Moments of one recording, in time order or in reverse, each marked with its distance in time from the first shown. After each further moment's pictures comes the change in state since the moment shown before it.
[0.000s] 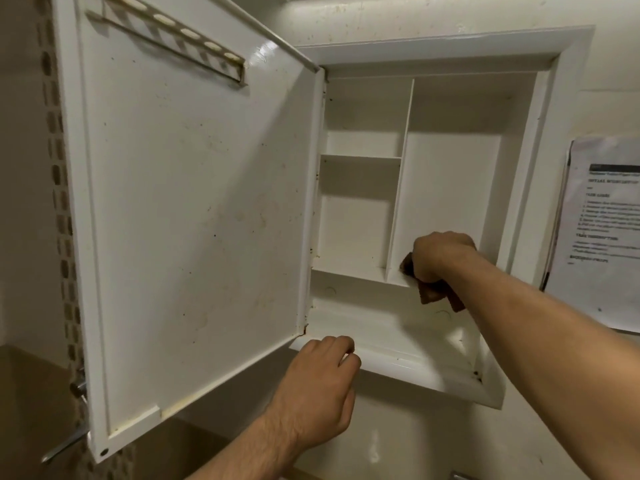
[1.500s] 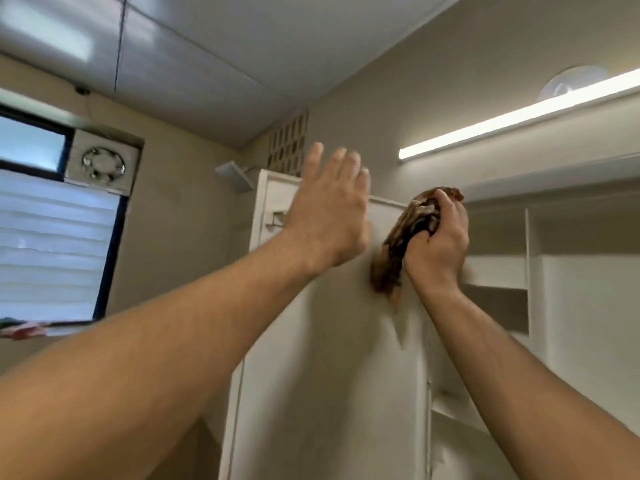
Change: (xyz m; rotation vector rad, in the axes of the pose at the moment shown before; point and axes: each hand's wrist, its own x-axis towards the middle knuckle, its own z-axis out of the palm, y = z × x) left_hand 0.175 -0.041 -0.320 1.182 0.257 -0.359; right_hand -0.015 -0.111 -0.167 1.933 0.952 -0.517
